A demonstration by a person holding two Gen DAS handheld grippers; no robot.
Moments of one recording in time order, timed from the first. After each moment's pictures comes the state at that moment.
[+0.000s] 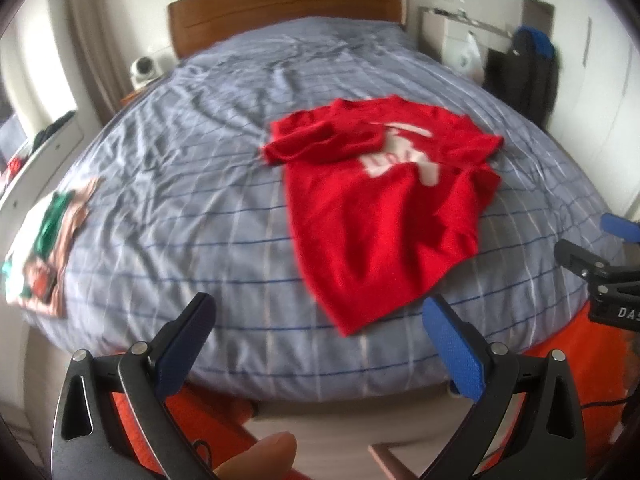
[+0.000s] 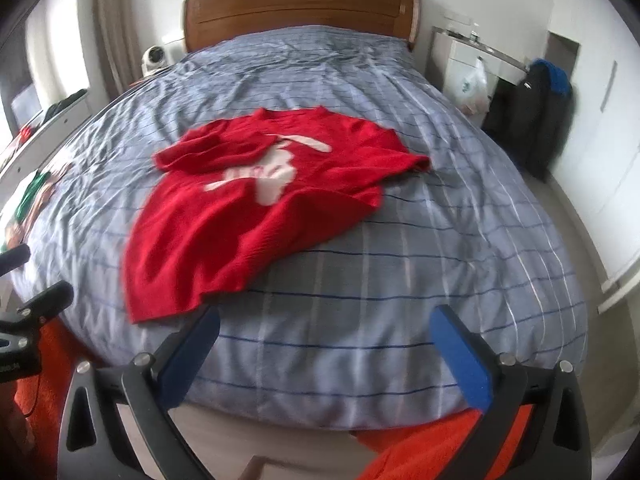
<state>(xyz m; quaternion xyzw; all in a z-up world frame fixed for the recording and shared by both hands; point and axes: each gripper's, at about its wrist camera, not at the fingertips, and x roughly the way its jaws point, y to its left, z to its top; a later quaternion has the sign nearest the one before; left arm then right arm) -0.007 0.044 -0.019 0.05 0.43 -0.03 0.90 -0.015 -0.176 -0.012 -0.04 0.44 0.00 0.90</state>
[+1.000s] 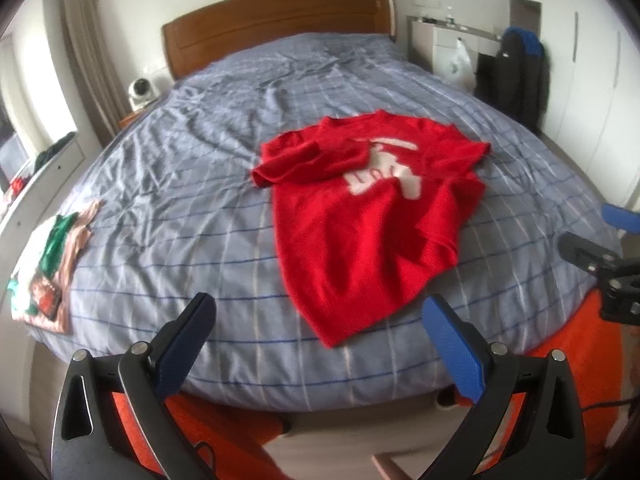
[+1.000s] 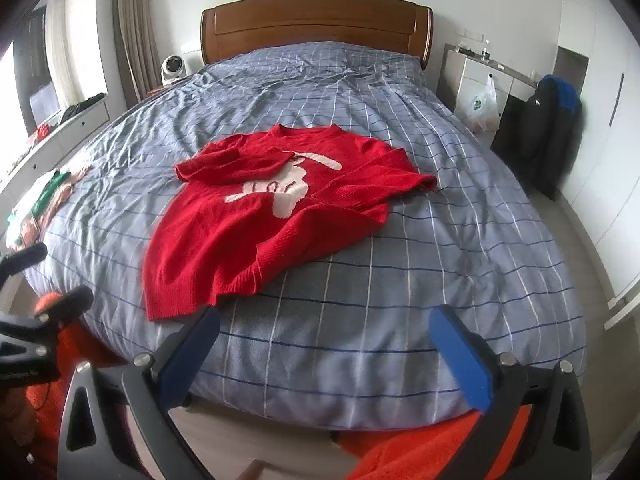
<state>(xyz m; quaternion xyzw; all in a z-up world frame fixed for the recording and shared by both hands) -0.013 0.019 -0.006 0.07 0.40 -0.04 0.91 -0.031 -0.191 0.008 -0.02 0.41 0.01 0.91</state>
